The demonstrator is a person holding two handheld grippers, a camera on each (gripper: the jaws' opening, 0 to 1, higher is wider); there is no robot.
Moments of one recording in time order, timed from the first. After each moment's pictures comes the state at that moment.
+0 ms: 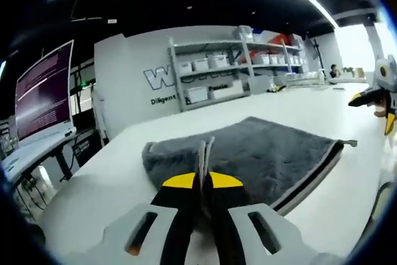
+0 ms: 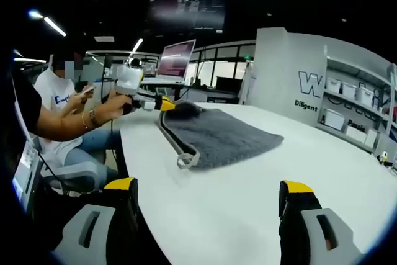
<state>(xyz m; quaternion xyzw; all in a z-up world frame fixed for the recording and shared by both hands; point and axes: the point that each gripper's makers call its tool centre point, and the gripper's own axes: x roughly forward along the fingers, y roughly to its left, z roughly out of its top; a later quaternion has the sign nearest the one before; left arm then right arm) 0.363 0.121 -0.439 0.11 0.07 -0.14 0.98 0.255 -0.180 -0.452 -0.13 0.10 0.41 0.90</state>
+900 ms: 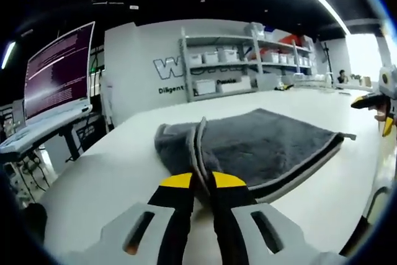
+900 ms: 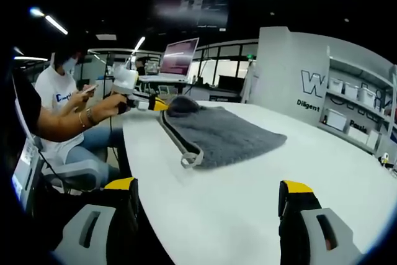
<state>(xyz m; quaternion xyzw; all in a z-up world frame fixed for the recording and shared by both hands) 0.345 0.158 -0.453 0.08 0.10 -0.11 0.99 0.252 -0.175 -0.455 -0.13 0.10 0.42 0.89</state>
